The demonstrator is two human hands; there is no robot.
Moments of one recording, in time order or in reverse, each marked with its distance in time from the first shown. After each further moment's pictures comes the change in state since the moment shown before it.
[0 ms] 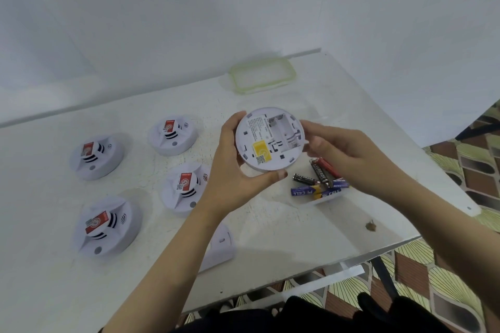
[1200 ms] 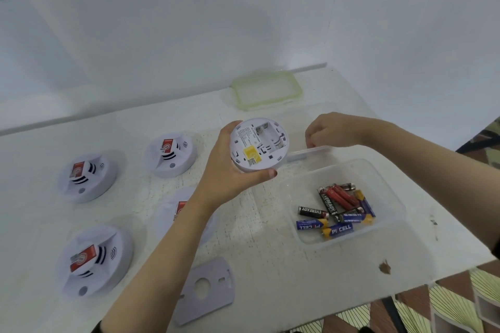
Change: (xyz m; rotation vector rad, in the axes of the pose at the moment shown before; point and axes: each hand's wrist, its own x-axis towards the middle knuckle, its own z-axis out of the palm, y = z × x) left_hand 0.058 -0.023 -0.022 0.074 -0.022 -0.092; right_hand 0.134 0.041 -0.044 -0.659 -0.477 0.396
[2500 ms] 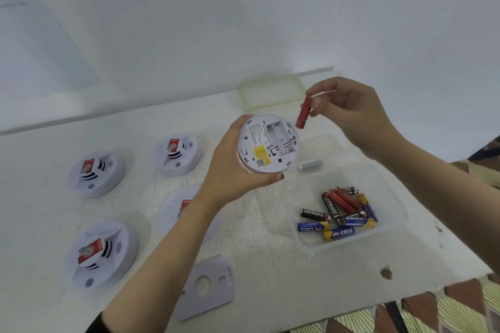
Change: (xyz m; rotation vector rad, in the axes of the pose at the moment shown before) left_hand 0.000 0.009 0.001 0.048 0.034 0.107; right_hand -0.040 -0.024 0.005 0.893 0.695 -0.410
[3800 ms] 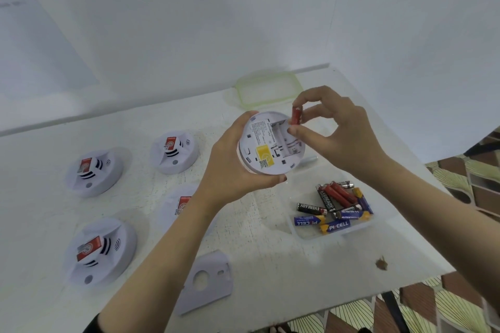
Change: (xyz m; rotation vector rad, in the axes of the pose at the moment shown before) left_hand -0.005 0.013 0.003 0.067 0.001 0.098; right_hand -0.035 -0.009 0.019 -0.455 -0.004 -0.323
